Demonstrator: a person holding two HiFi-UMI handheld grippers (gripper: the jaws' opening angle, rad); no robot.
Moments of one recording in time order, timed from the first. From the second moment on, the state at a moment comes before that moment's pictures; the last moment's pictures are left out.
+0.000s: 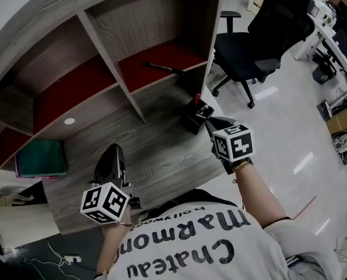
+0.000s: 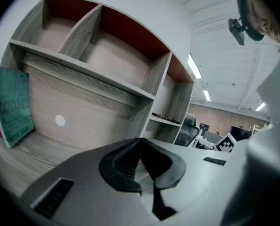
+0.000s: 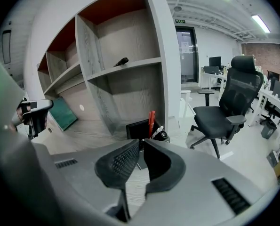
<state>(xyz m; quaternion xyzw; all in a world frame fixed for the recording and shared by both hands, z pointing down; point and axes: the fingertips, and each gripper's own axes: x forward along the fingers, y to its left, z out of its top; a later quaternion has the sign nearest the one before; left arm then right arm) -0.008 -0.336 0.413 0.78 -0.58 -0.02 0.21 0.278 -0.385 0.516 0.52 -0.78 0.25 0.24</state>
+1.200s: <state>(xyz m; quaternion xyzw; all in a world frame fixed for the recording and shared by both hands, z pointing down) -0.029 -0.332 0.422 0.77 -0.60 -0.02 0.22 0.272 -0.402 0.530 0.53 -0.77 0.25 0.26</state>
